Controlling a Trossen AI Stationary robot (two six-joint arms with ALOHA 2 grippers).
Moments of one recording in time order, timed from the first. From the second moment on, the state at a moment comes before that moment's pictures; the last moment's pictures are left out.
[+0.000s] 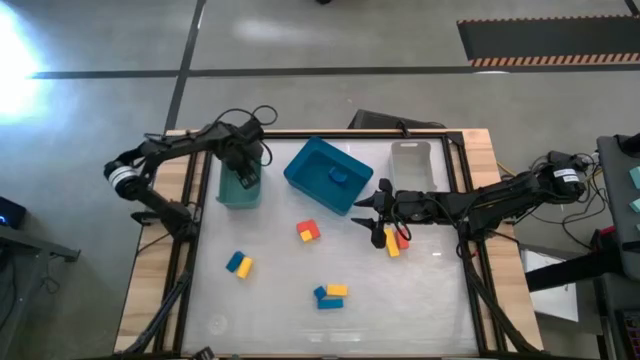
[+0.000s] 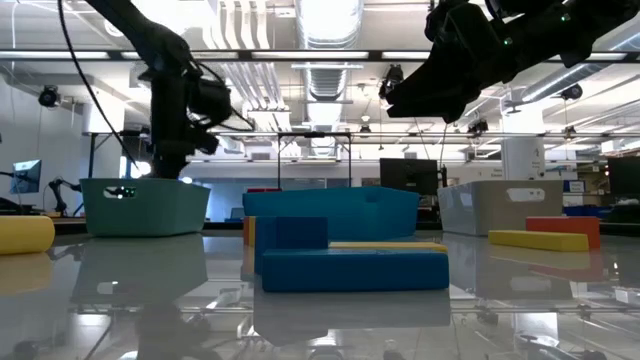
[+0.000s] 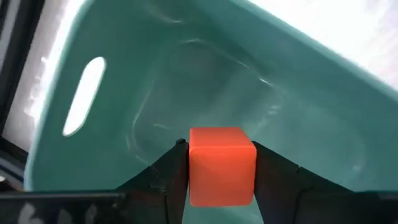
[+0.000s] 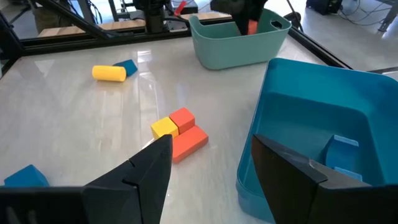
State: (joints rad) left arm 0.77 1.49 0.98 -0.92 -0.13 0.19; right arm 0.07 1.26 0.57 0.31 0.21 0.13
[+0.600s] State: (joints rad) left arm 0.77 1.54 0.95 -0.85 -0.22 0.20; right arm 0.07 1.26 0.57 0.31 0.21 0.13
